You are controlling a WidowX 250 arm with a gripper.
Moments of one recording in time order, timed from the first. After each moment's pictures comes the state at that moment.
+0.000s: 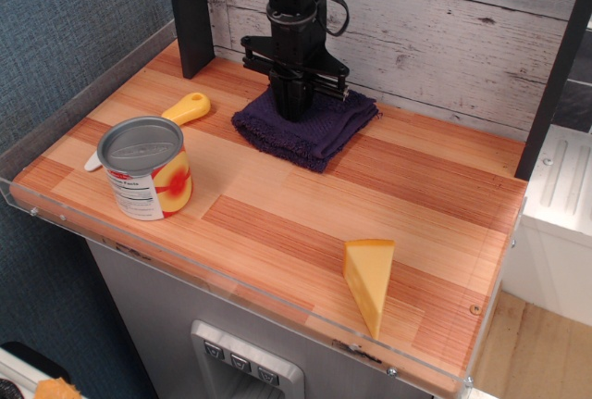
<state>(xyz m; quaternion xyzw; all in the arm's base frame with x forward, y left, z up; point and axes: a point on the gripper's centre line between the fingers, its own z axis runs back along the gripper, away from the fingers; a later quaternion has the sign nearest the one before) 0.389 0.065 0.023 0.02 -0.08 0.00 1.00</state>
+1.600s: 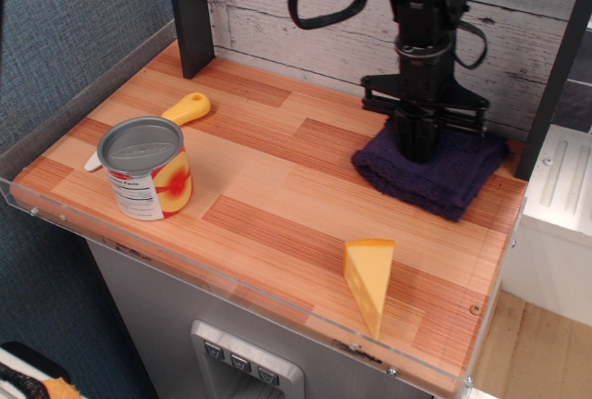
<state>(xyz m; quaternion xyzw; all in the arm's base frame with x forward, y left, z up) 0.382 -0.075 0.015 -0.06 -0.04 -0.02 1.00</state>
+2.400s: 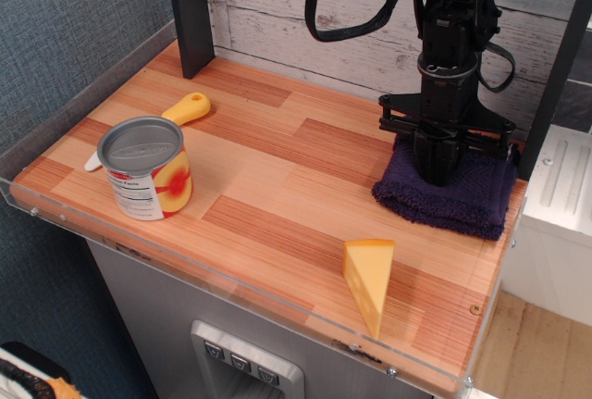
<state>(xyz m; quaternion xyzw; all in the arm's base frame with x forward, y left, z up) 0.362 -0.090 0.014 -0.05 -0.02 -0.03 1.00</state>
